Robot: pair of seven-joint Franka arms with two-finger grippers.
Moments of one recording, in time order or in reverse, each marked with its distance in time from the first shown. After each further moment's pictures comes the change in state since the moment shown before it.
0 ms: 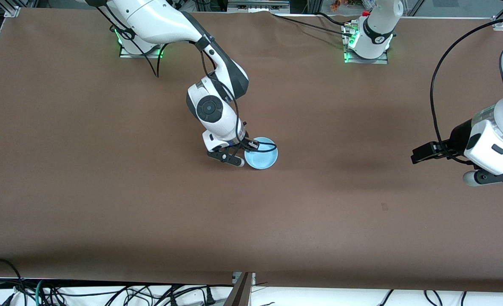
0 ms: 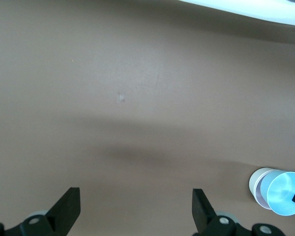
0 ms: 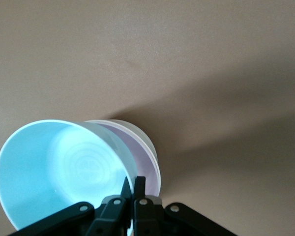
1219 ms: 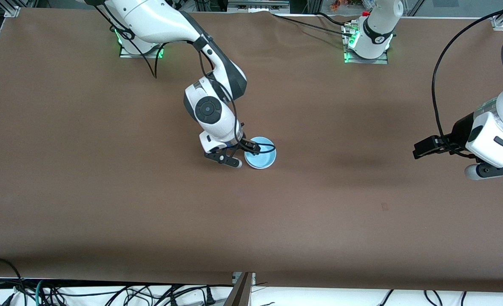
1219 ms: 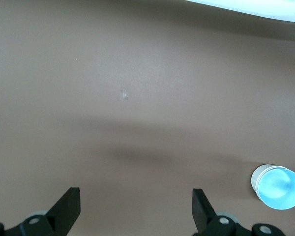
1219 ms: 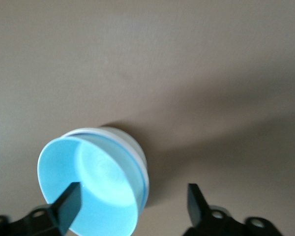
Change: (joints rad) left arm 0.001 -0.017 0.001 -0.014 0.001 -0.011 0.001; right arm -0.015 -0.016 -0.023 0.025 -0.038 -0.076 -0.031
